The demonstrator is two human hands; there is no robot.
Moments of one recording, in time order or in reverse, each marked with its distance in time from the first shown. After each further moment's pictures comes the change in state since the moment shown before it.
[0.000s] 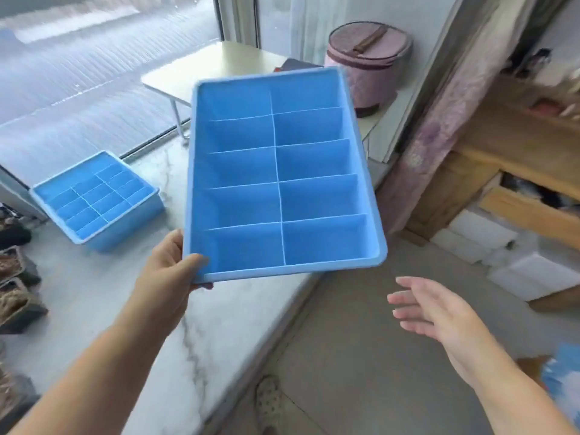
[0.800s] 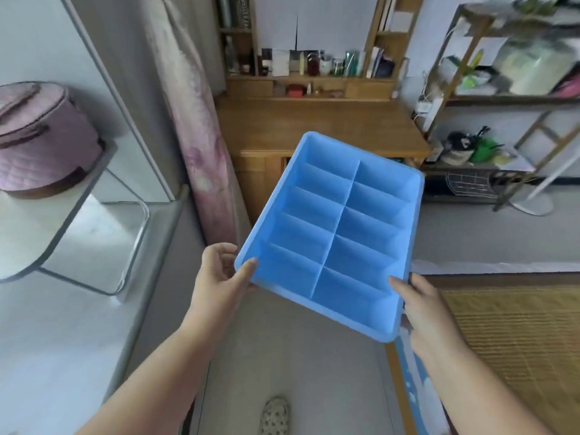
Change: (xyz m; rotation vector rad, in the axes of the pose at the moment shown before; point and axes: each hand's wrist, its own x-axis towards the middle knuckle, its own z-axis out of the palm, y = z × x) left_hand -0.003 -0.065 0.438 0.293 -0.533 -0.013; right_hand -0.045 0.064 -0.293 0.506 0.834 0.184
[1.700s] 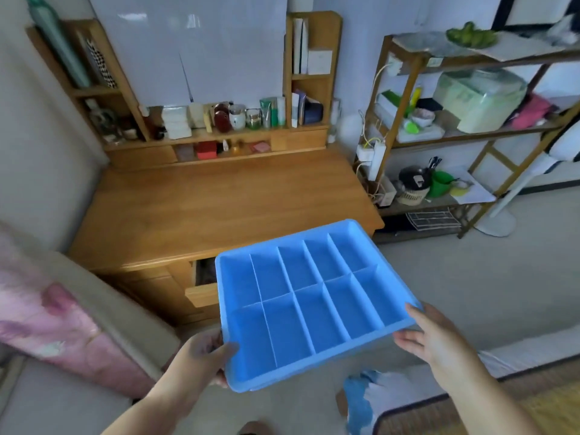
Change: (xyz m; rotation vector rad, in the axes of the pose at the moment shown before) left_hand 0.336 0.044 0.266 0.196 -0.467 -0.353; right_hand 0.415 -0.144 -0.112 0.179 0.140 0.156
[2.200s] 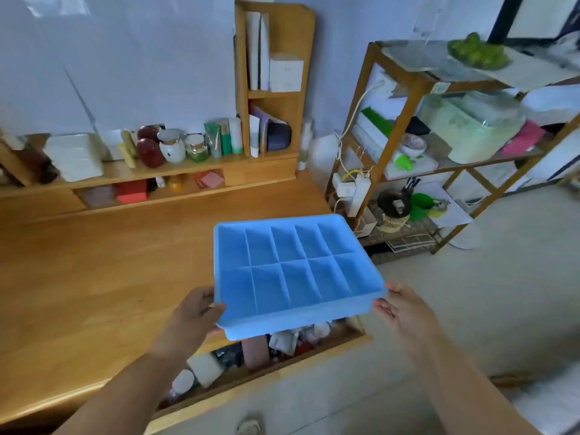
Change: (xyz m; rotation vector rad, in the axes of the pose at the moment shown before) left_hand 0.331 0.143 -0.002 0.078 0.048 0.121; right_hand 0.263 -0.127 0.091 0.044 0.160 0.005
